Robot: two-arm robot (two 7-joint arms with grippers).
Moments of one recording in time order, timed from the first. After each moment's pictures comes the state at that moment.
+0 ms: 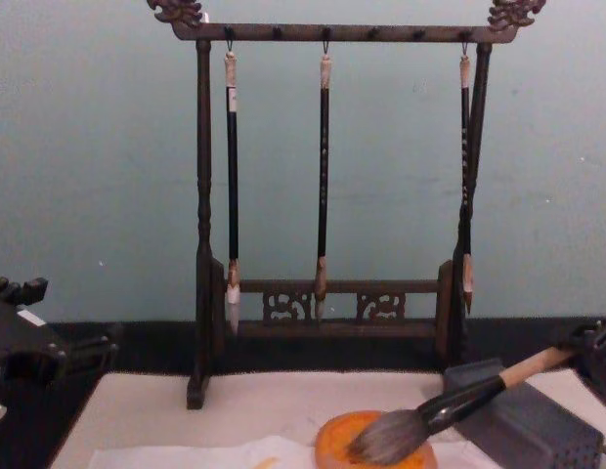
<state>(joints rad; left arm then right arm) -0.20 0.60 0.45 -1.41 -0.25 -0.12 0.03 0.22 0.29 -0.26 -1.26 1.24 0.11 0.16</state>
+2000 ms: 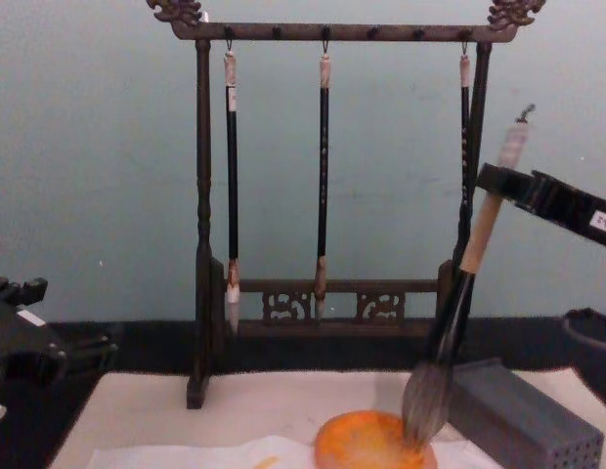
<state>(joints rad) -0.20 0.60 0.45 -1.41 -0.25 -0.12 0.03 0.31 0.42 -0.41 -1.46 0.87 -0.03 0.27</state>
